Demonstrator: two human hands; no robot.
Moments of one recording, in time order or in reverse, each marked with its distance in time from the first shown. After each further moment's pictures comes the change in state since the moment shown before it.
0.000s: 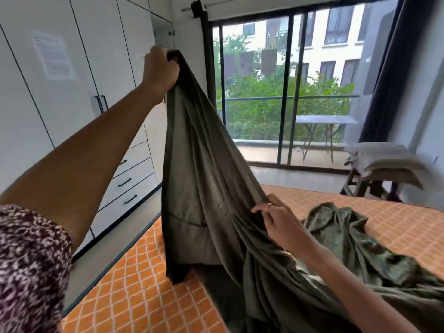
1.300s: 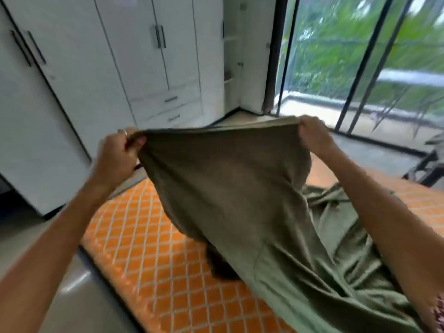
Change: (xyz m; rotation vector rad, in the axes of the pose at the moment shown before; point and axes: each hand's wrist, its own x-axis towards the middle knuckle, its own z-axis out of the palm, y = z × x) left_hand -0.327 0.006 0.007 0.239 0.014 -0.295; right_hand 0.050 0.117 -0.117 0.010 -0.270 0.172
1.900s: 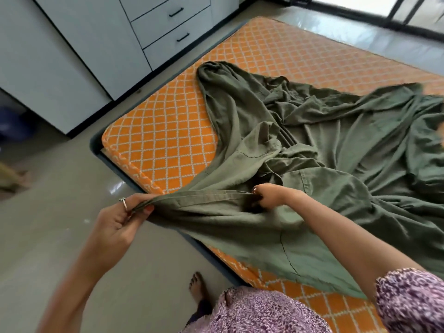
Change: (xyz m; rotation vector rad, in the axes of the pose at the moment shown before) left_hand -0.239 -0.039 -0.037 -0.219 -0.409 -0.217; right_hand -0.234 0.031 0.272 -0.123 -1.156 -0.092
